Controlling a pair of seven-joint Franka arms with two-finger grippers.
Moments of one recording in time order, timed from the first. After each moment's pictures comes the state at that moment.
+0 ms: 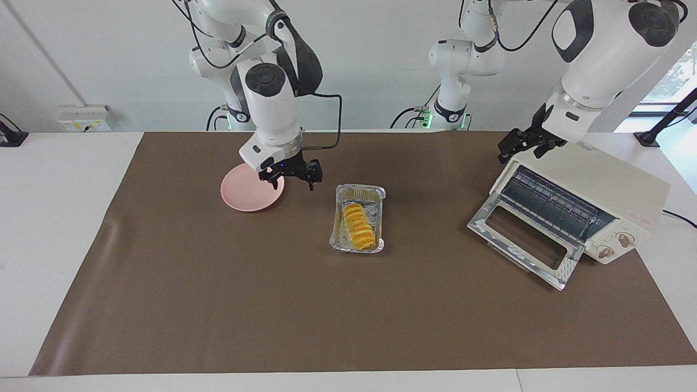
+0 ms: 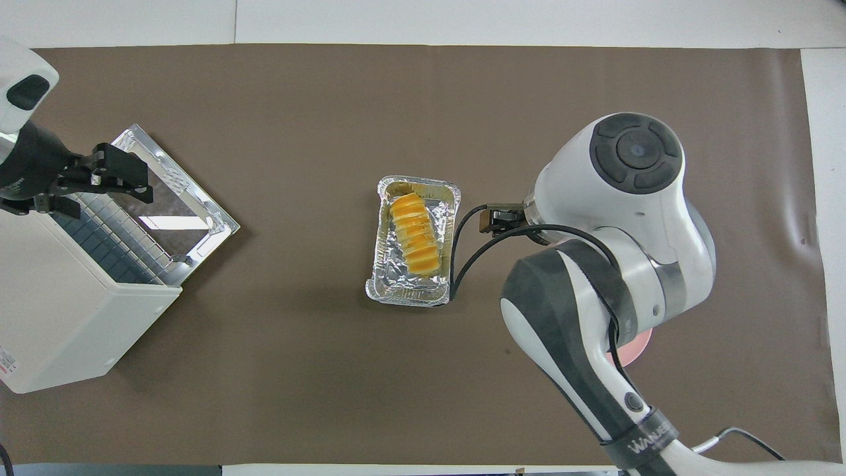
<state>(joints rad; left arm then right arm) -0.24 0.09 0.15 -1.48 -0.09 1.43 -0.23 0.41 0.13 0.02 -1.84 0.05 1.94 0.53</state>
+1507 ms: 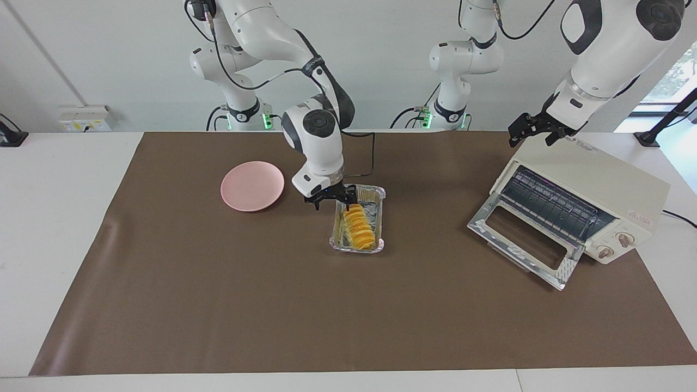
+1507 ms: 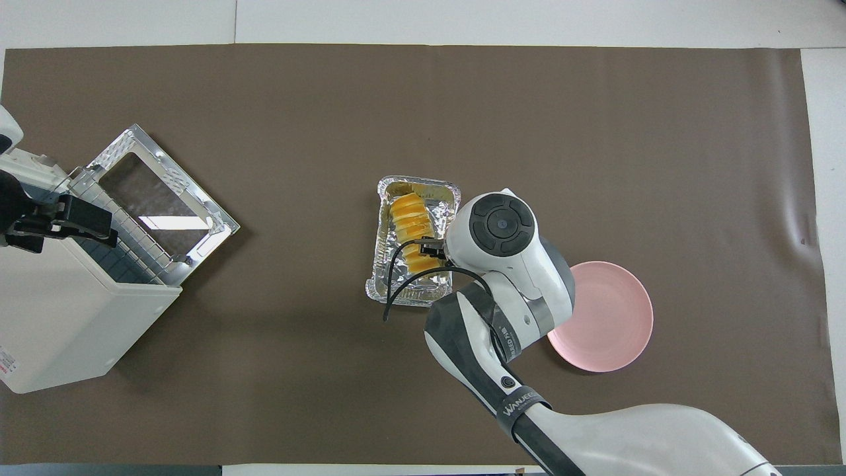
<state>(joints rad) -0.07 -0.02 0.02 -1.61 -0.04 1.42 -0.04 0.55 0.32 0.01 -1.97 0.08 2.32 0.63</state>
